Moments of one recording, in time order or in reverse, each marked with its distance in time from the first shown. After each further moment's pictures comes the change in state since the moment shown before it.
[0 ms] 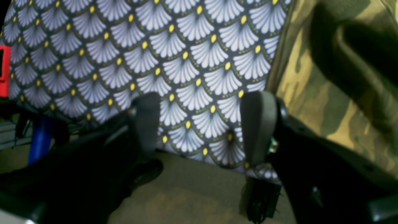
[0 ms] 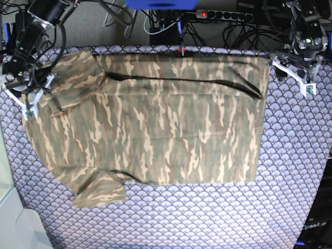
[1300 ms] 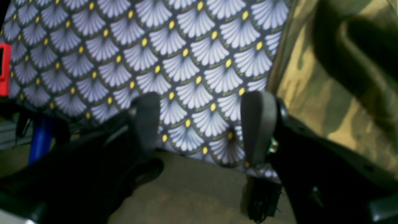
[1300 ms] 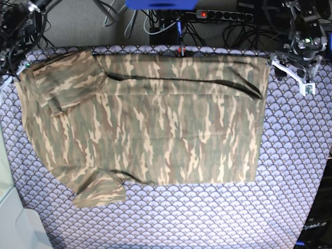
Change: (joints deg) left arm 0.1 0.0 0.1 -0.1 -0.1 0.0 0.0; right arm -5.1 0.5 15.6 9.6 0.6 0.0 6.2
